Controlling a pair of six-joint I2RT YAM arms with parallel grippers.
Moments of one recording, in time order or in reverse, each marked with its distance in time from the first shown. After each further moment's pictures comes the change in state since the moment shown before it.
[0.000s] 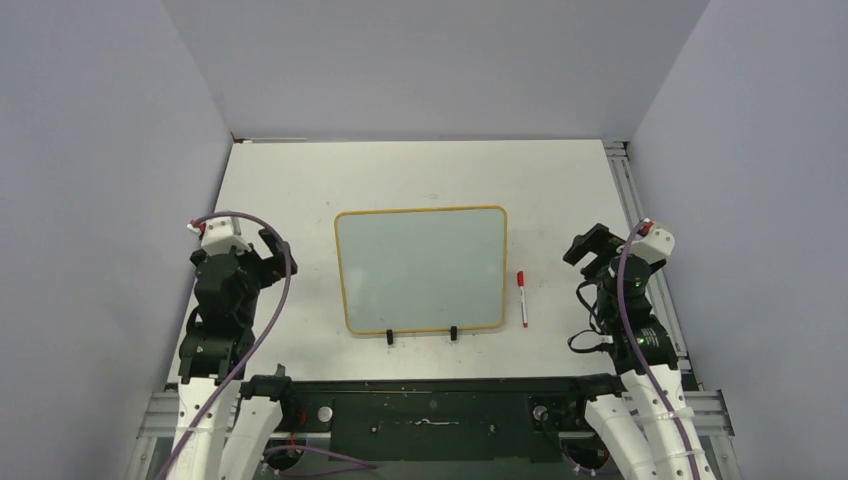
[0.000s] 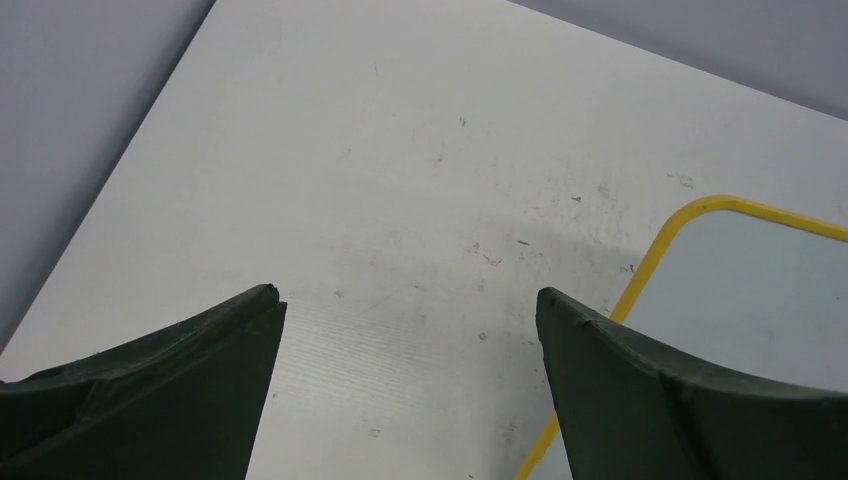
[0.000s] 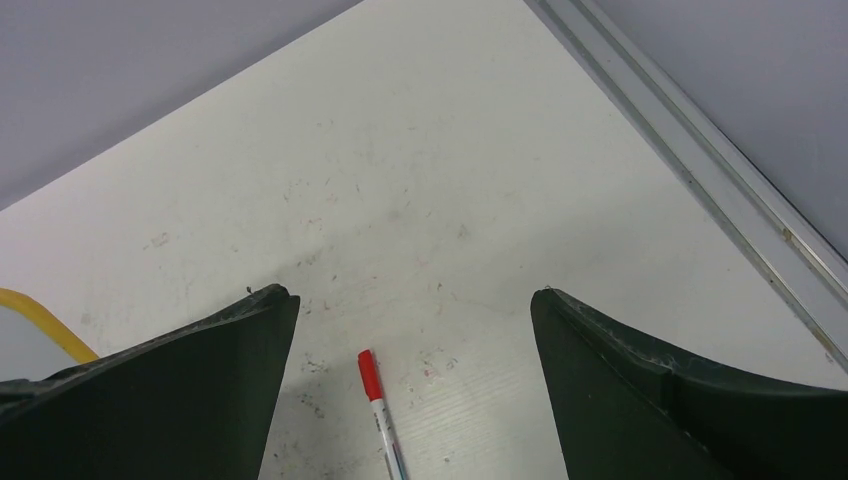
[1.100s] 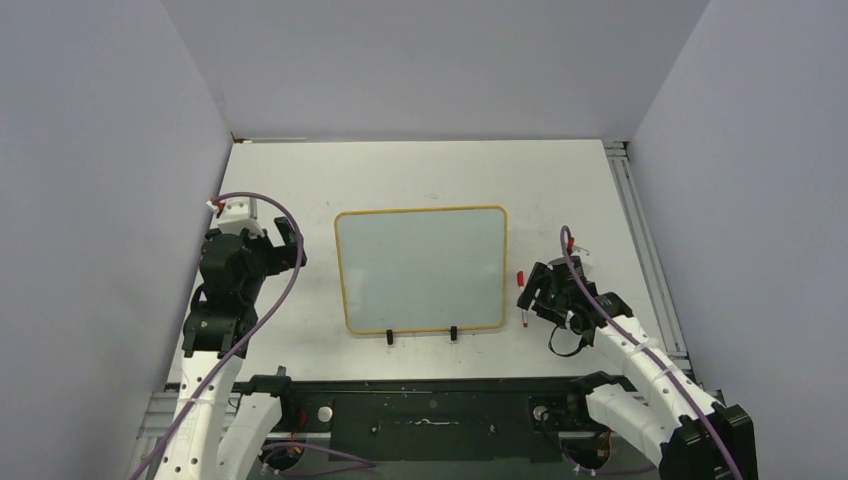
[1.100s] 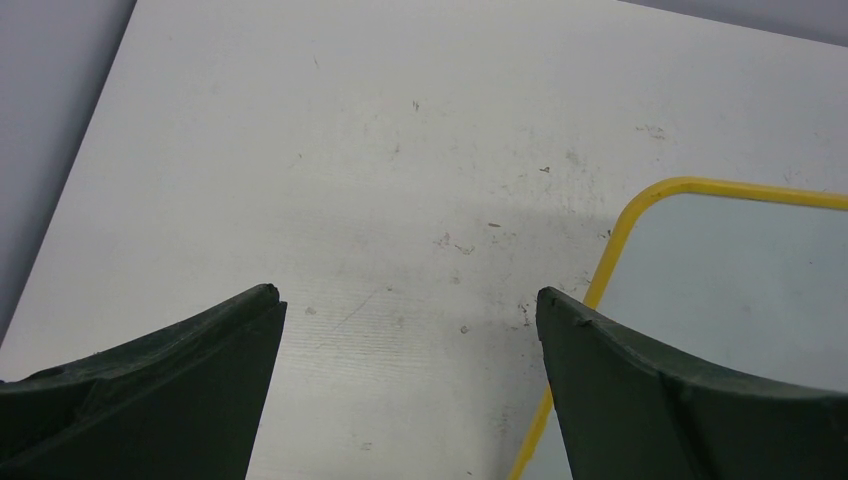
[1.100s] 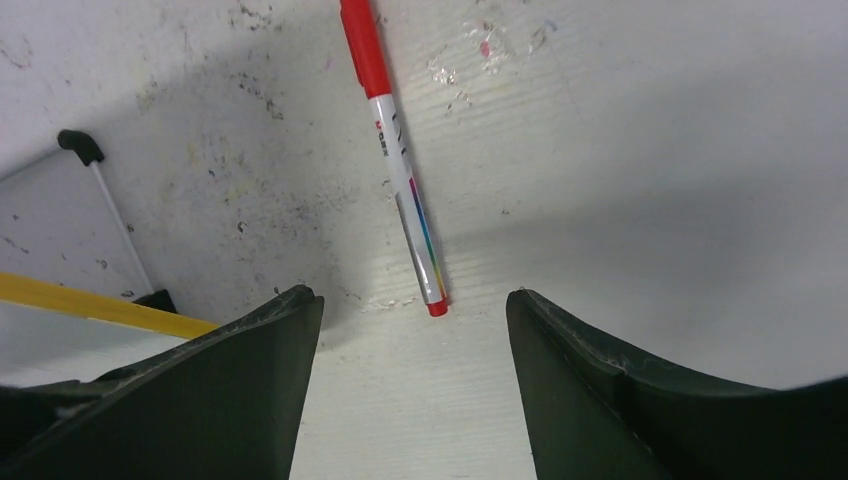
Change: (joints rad) left arm 0.005 0.153 0.047 0.054 0.143 0.076; right arm 0.168 0.337 -0.092 -0.219 -0.279 0.210
